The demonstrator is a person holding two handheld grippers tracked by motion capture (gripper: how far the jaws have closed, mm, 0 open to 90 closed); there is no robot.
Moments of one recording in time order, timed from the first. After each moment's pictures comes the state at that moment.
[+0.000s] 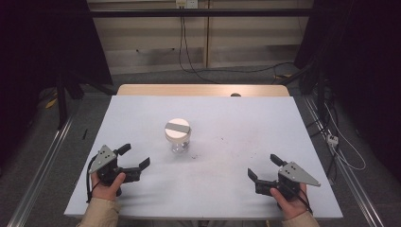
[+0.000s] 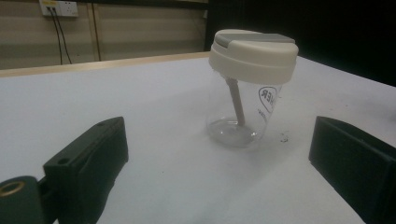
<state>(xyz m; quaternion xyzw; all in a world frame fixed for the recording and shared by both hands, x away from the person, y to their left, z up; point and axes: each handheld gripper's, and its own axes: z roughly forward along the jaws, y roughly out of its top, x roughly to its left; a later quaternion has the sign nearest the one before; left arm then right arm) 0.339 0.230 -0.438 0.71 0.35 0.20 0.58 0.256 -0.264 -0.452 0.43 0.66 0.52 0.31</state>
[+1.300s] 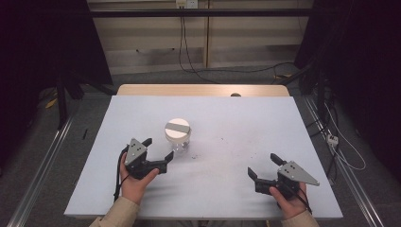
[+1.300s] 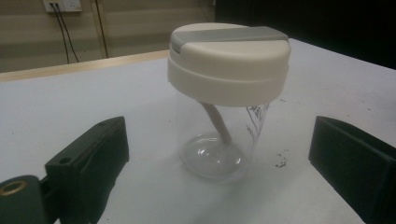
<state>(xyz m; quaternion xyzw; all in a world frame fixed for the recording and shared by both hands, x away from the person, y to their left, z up) 0.354 0.154 -0.438 0.72 0.36 0.23 0.54 0.259 -0.264 -0.454 0.44 0.66 0.52 0.32</state>
